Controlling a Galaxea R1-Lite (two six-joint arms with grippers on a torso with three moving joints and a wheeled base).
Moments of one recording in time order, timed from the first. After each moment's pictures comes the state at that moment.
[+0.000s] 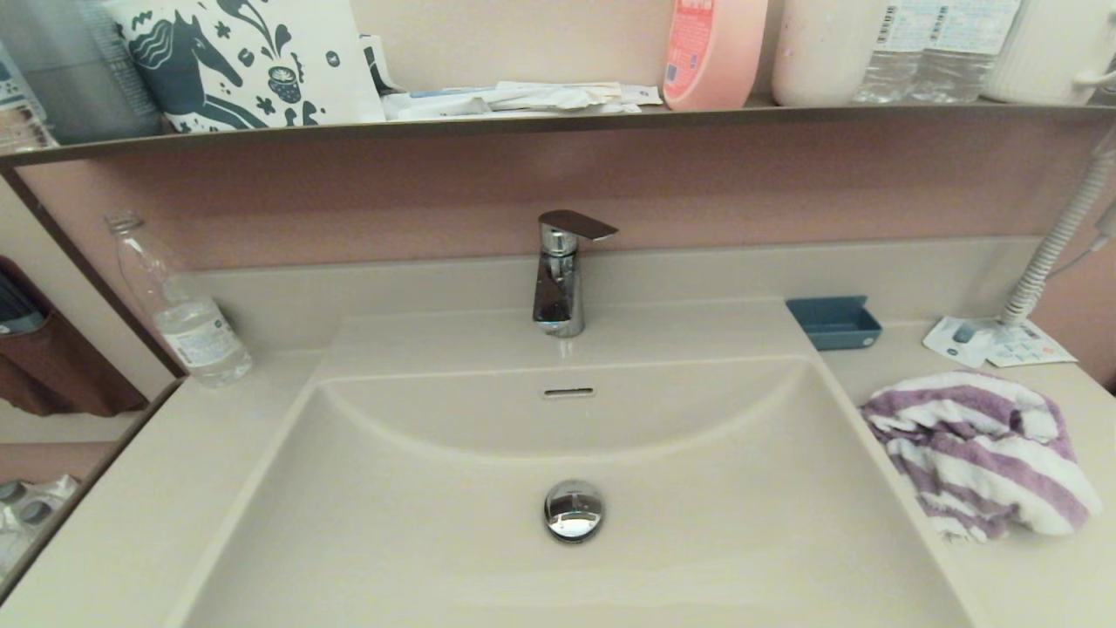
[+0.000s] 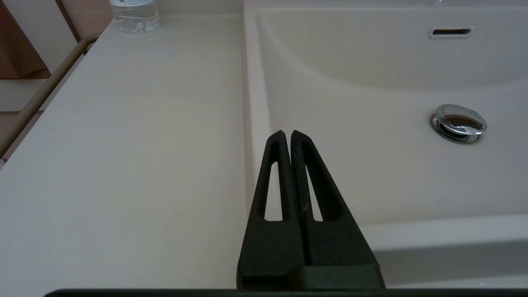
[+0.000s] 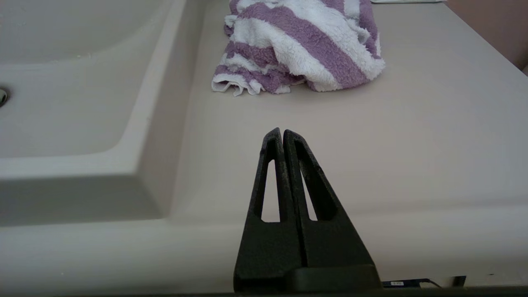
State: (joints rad) left arm 0.00 0.00 0.00 0.00 0.00 -0.01; right arm 0.00 0.00 0.00 0.00 0.00 -0.02
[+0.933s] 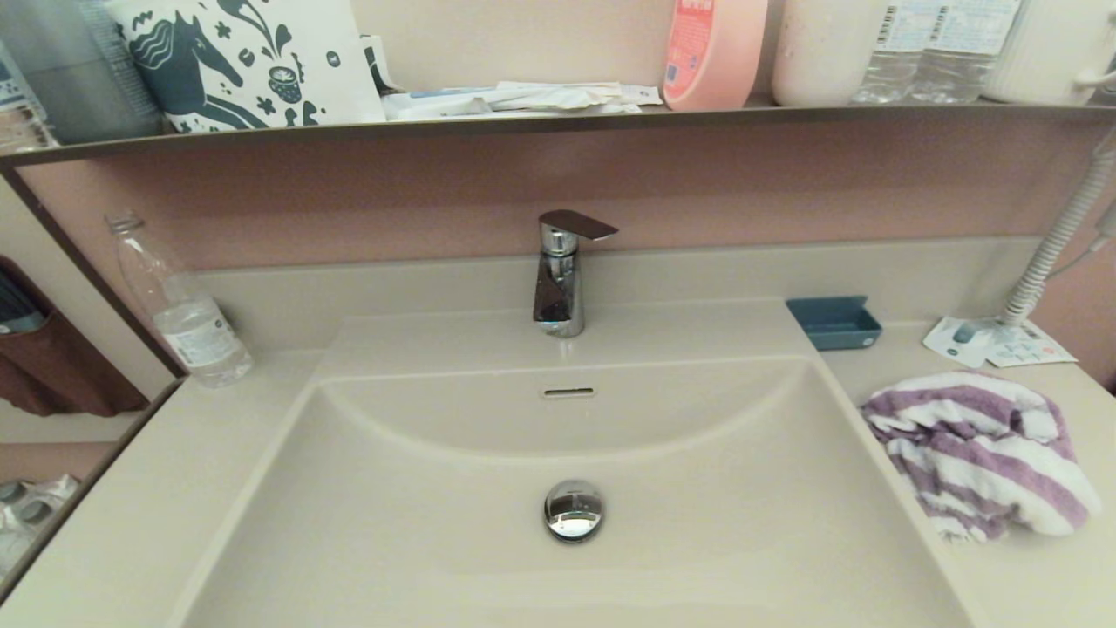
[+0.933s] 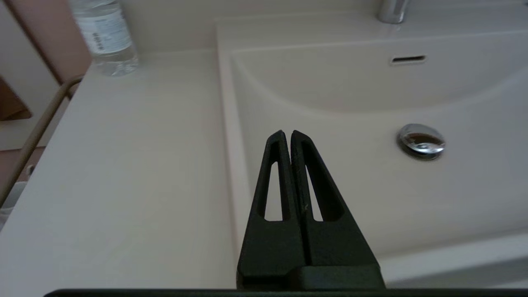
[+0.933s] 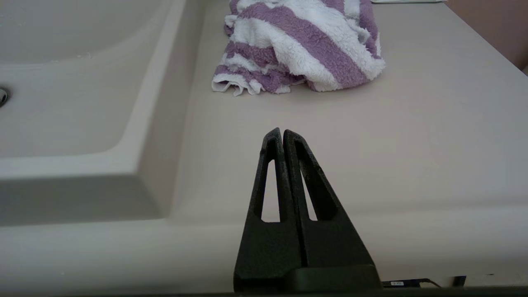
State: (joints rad) left arm 0.00 0.15 -0.15 -0.01 -0.08 0.02; right arm 0.00 0.00 0.00 0.00 0.00 -0.02
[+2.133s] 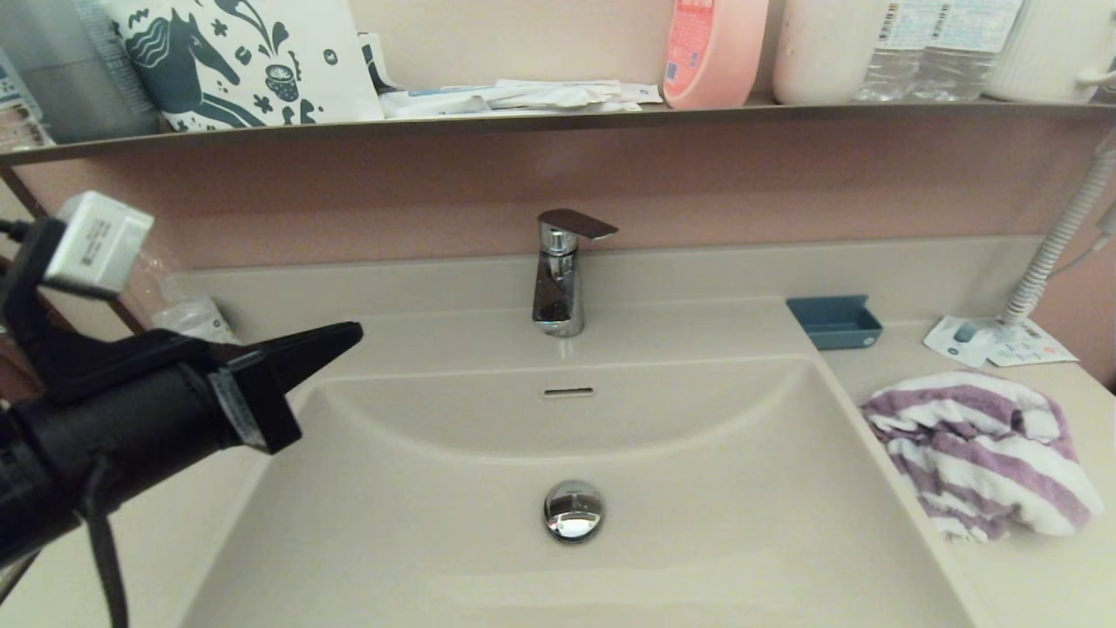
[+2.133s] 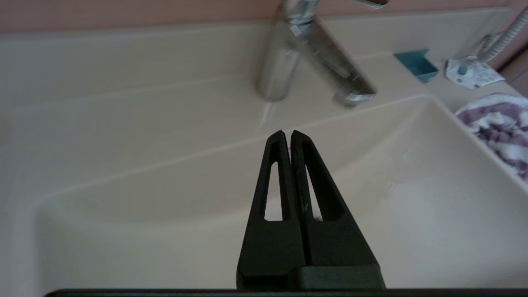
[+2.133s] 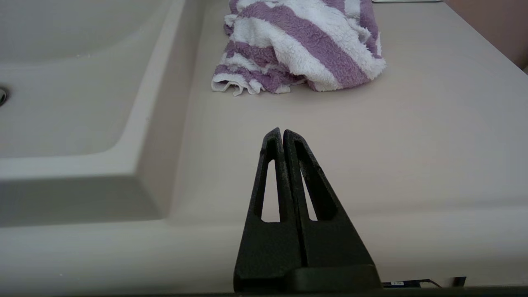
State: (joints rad) left arm -0.49 1.16 -0.62 -0.43 0.04 -0.12; right arm 0.00 0.00 0.00 0.00 0.00 -0.02
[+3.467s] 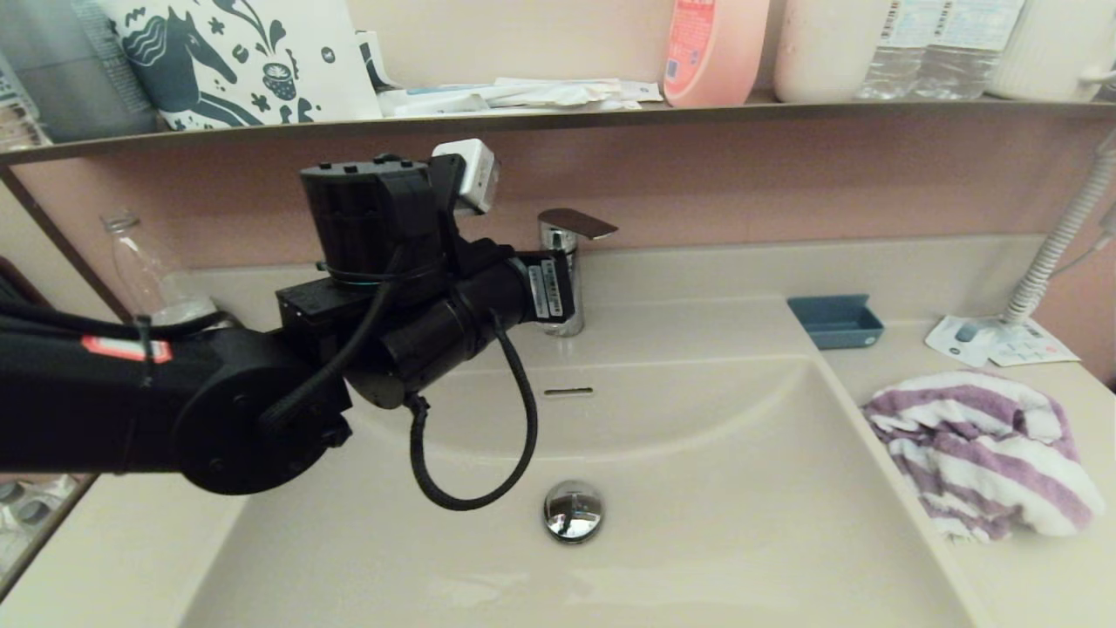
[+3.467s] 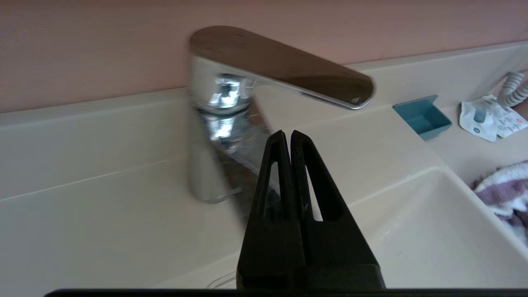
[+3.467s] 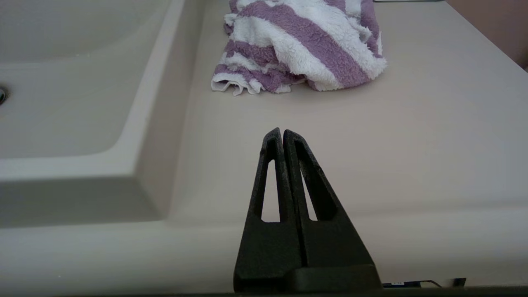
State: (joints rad) left arm -0.69 1.75 -1.08 -0.63 0.23 -0.11; right arm 0.00 0.00 0.00 0.00 0.00 -0.02
